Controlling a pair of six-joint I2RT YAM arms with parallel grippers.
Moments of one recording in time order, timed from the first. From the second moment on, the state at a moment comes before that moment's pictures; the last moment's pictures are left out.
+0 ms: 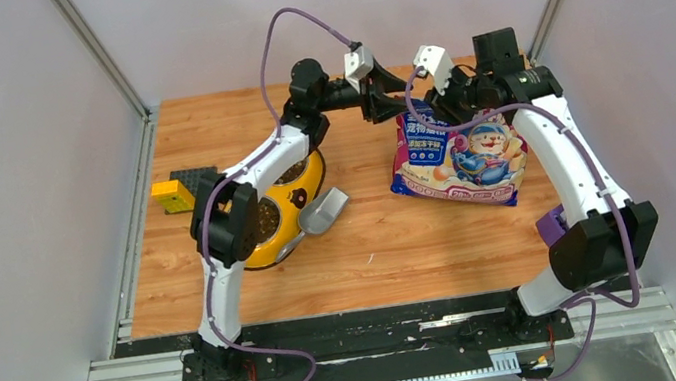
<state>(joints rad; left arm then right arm) -0.58 2.15 1.81 0.61 1.08 -0.15 0.15 1.50 1.60 -0.85 -0.44 -0.77</state>
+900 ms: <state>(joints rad) -0.54 2.03 1.68 0.31 1.11 0.14 0.26 1.54 1.65 -0.83 -0.49 -0.76</state>
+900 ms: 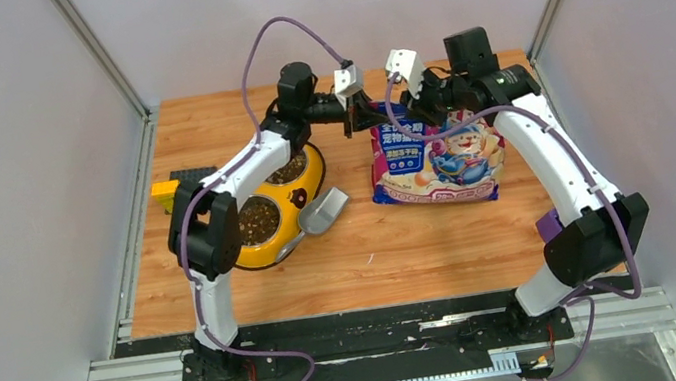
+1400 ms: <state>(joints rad) -0.46 1.86 1.63 0.25 1.15 0.20 0.40 1.66 1.76 -0.83 -0.45 -0.72</state>
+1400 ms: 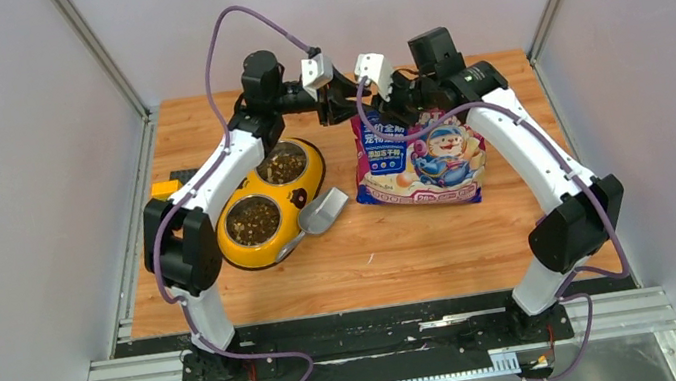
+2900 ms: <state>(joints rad) -0.43 1.88 1.57 0.22 1.20 0.23 0.36 1.48 1.61 -0.85 -0.22 -0.79</state>
